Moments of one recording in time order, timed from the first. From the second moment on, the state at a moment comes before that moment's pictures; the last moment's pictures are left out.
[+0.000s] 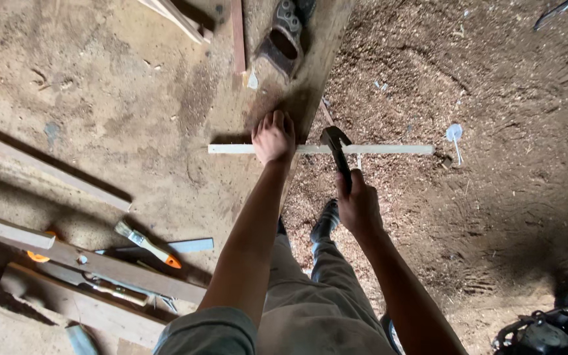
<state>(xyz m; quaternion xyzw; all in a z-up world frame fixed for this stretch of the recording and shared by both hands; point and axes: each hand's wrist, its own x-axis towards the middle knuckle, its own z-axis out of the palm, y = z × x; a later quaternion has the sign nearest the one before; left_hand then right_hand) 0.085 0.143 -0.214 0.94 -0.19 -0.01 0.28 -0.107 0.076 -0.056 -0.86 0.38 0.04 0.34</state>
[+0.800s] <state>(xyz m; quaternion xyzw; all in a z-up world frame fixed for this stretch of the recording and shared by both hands) 0.086 0.141 -0.211 0.94 -0.18 0.02 0.27 -0.109 0.083 -0.056 -0.85 0.38 0.08 0.36</state>
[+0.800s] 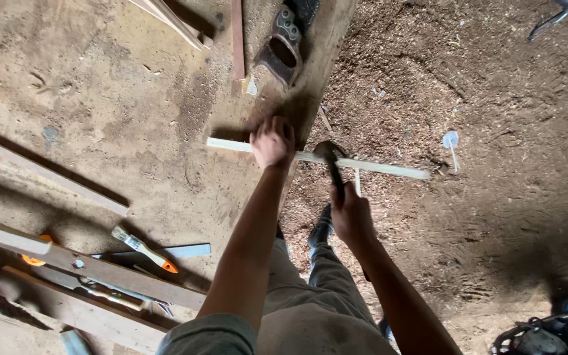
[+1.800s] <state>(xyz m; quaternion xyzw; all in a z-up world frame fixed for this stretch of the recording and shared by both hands) 0.089 0.140 -0.205 0.95 -0.17 0.01 0.27 -0.120 0.088 -0.054 -0.85 0.35 -0.17 0.34</state>
